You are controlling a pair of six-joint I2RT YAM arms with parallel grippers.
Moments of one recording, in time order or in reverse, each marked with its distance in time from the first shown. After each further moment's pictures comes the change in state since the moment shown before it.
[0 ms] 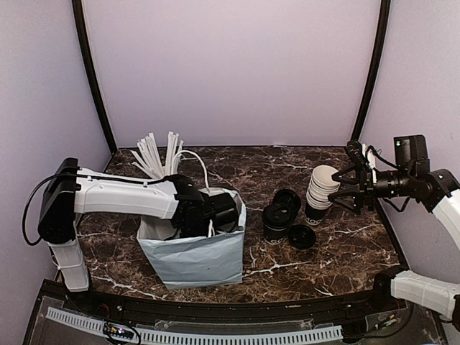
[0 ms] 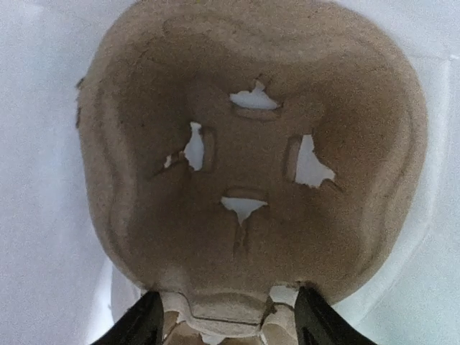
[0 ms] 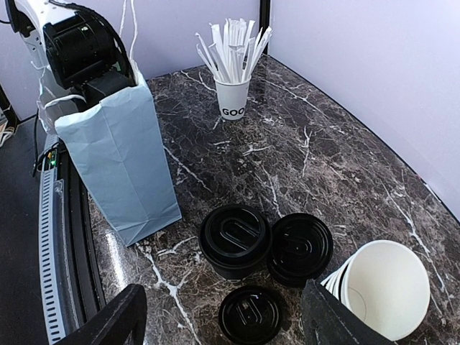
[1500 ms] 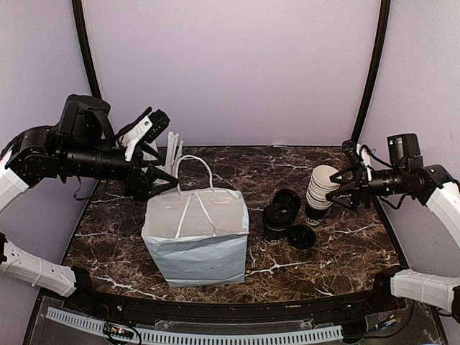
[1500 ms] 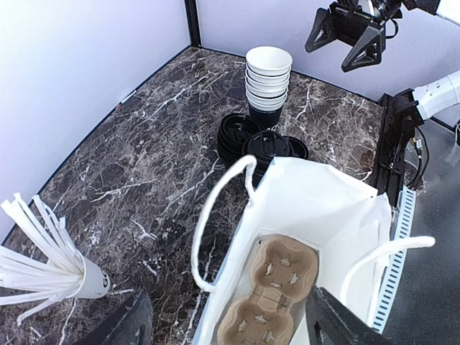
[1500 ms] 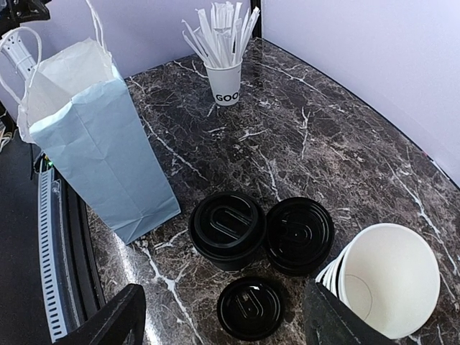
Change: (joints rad) left arm 0.142 -0.753 0.073 0.168 -0.005 -0.116; right arm -0.031 0.076 0.000 -0.003 -0.006 -0.001
